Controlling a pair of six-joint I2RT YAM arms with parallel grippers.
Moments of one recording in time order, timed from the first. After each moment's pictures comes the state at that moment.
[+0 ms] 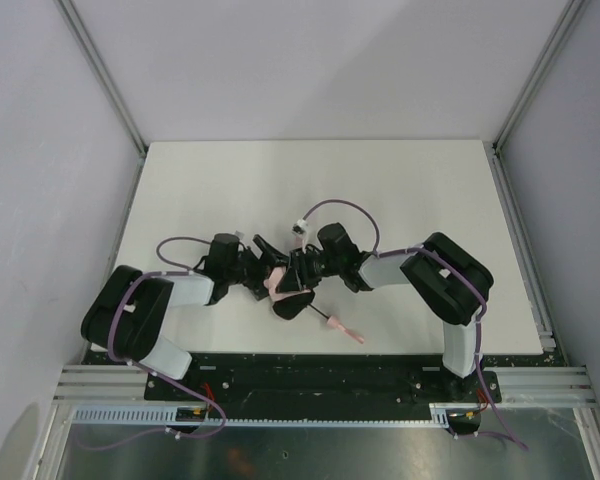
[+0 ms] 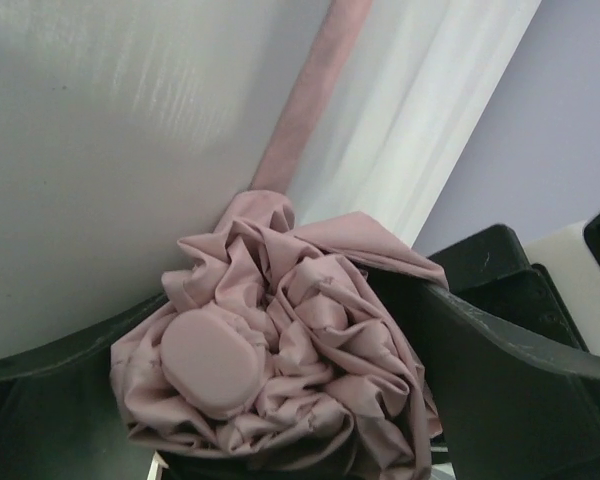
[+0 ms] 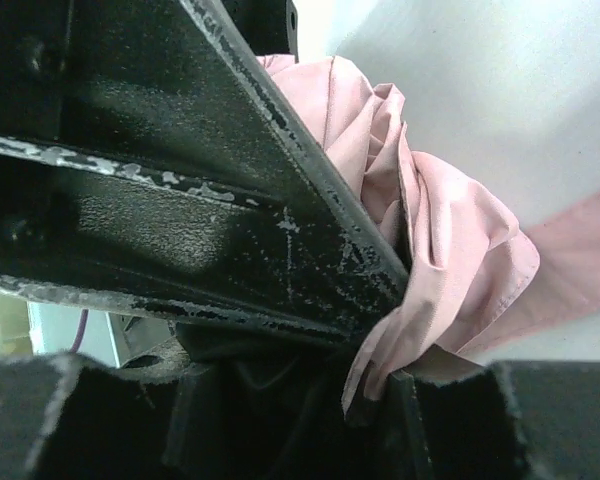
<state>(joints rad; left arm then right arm) -0.36 1.51 0.46 0.35 0.48 -1.25 0.79 1.93 0.94 0.47 -0.61 0.58</state>
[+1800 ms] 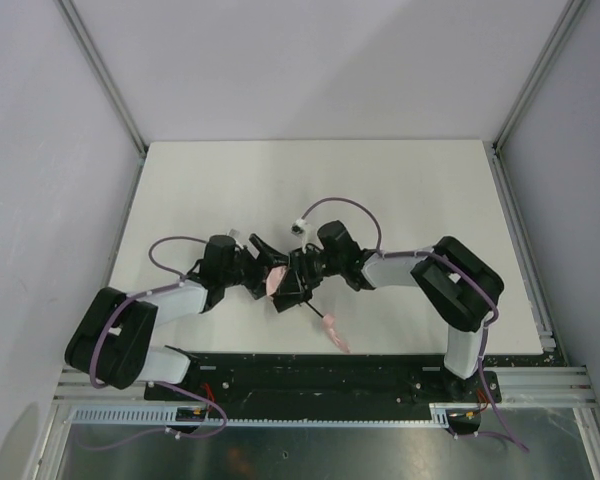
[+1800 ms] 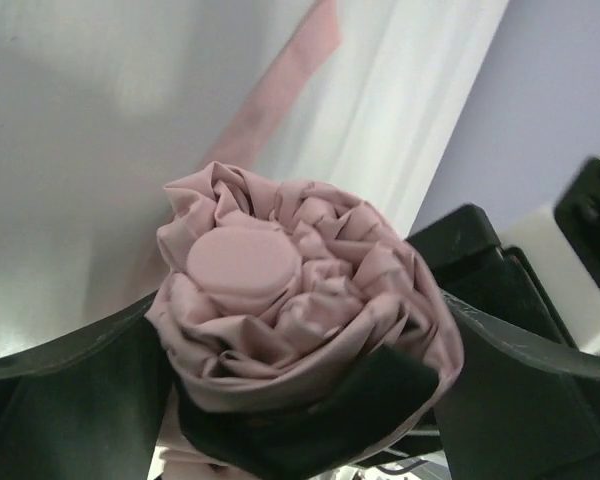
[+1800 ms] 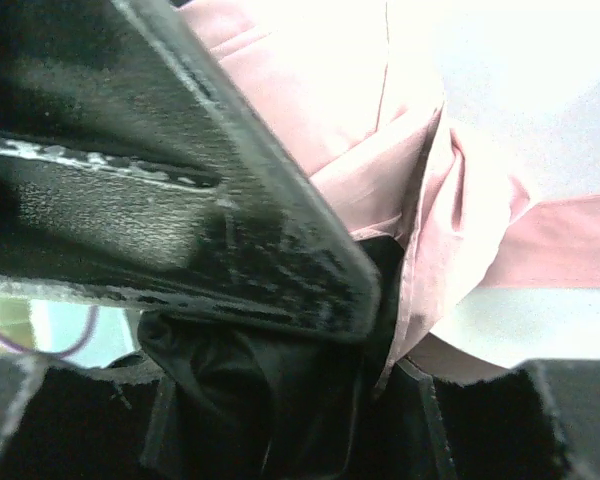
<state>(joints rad) -0.38 1.37 0.43 0.29 0.42 -1.26 0.82 1.86 0.95 0.32 -0.58 0.50</state>
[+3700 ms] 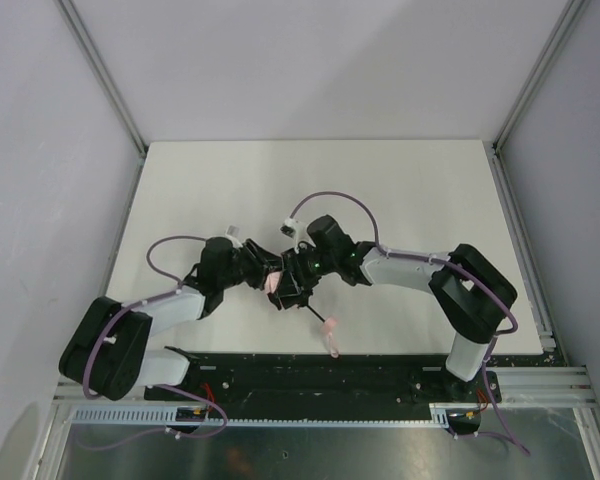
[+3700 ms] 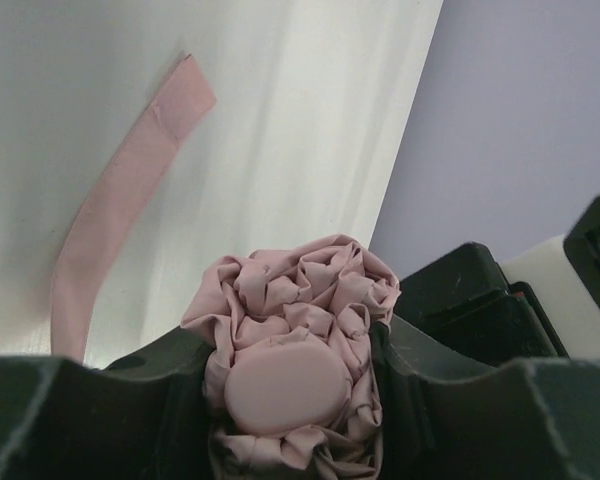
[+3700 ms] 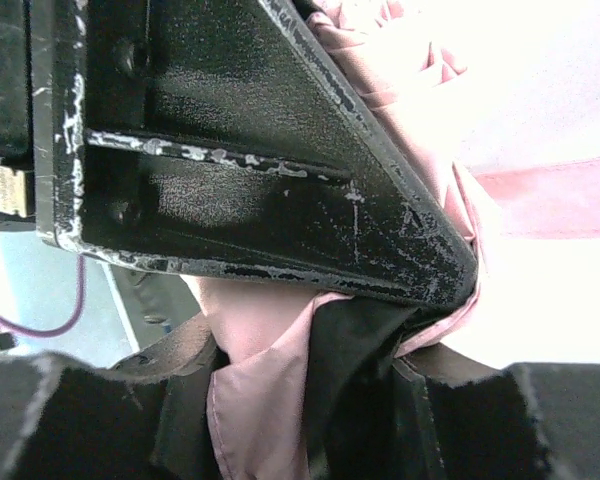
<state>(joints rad) -0.40 1.31 0.39 0.42 0.43 -1.30 0.87 1.76 1.05 0.04 -0.51 0.42</state>
